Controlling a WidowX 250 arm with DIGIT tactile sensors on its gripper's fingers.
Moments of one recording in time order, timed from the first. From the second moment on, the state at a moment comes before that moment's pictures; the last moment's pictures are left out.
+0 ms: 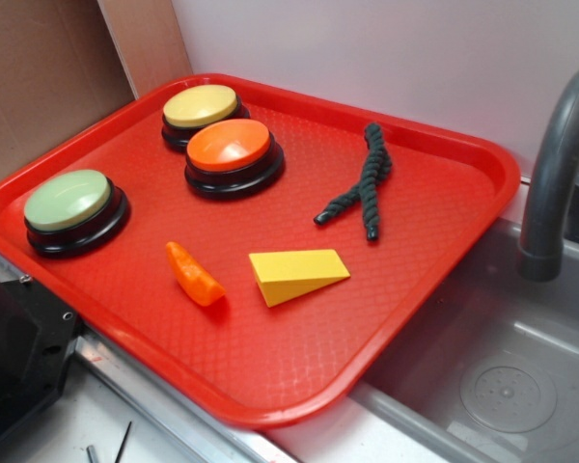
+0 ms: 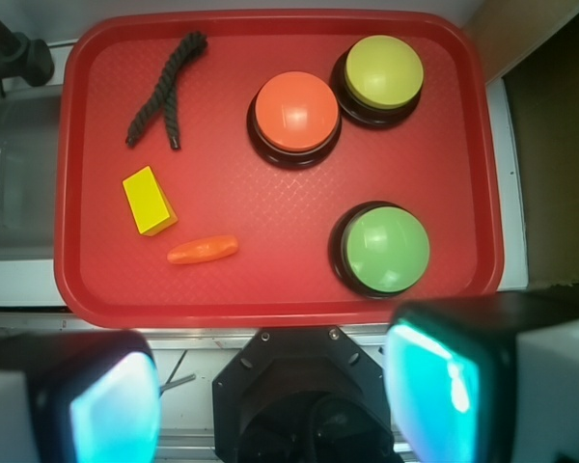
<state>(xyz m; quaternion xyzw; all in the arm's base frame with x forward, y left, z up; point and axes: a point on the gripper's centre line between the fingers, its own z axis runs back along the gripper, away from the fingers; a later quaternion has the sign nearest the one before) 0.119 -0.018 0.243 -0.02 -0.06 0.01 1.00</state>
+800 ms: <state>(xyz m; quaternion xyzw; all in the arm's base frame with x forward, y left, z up) 0.194 -0.047 0.202 0.01 -0.10 0.11 0.99</state>
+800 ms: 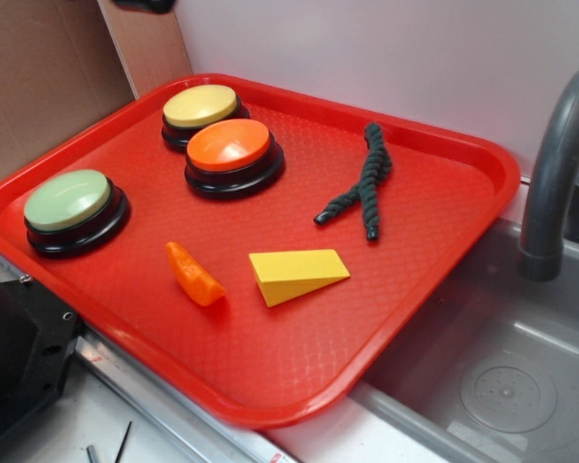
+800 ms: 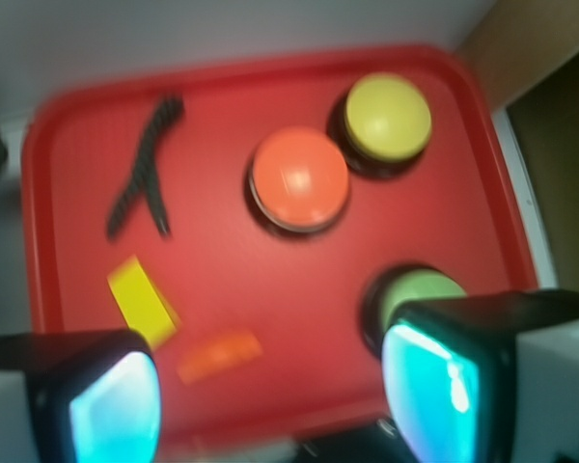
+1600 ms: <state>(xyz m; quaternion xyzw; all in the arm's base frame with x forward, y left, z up) 0.223 -0.047 0.170 -0.02 -0.06 0.09 0.99</state>
